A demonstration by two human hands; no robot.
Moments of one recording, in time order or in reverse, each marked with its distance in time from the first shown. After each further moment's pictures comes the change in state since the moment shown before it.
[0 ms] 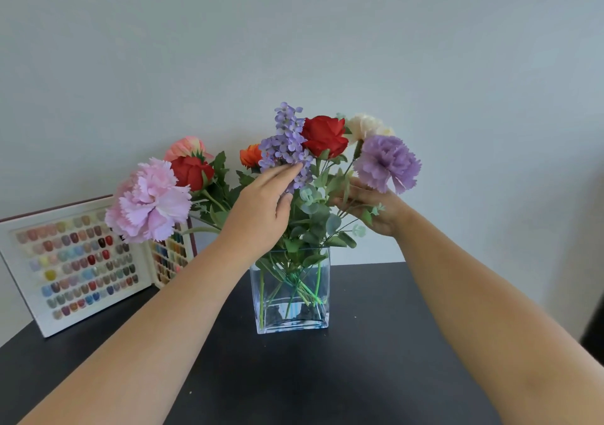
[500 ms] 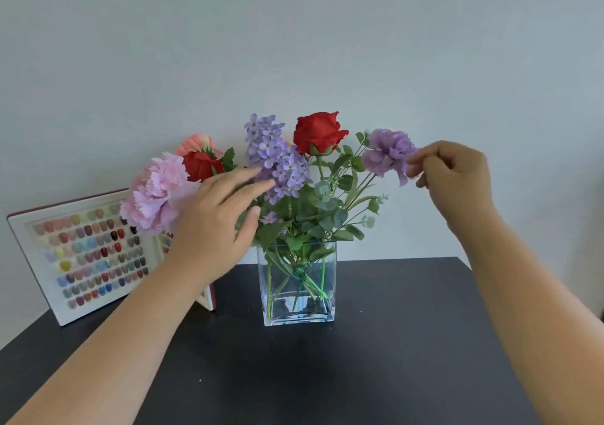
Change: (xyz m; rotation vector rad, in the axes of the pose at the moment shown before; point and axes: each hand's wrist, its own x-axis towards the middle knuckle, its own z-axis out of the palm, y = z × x) left_hand -0.047 -0.024 -0.051 0.205 0.115 0.183; right_hand -0.094 -0.058 0.001 -0.619 0.454 -0.610
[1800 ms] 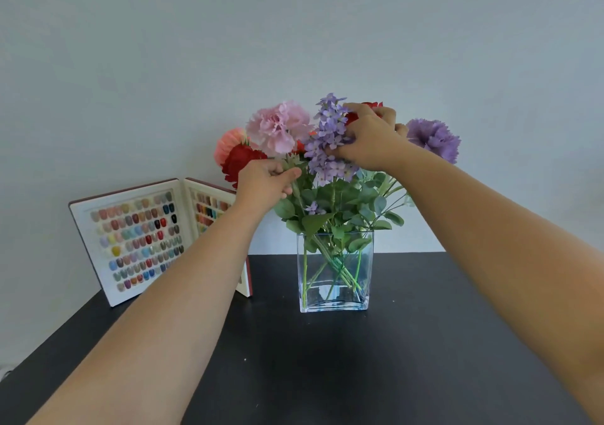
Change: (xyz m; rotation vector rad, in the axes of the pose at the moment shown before) left_hand 0.040 -0.065 0.051 -0.655 -0.055 -0.813; right_hand 0.034 -0.054 0.133 -0.818 -0.513 -0.155
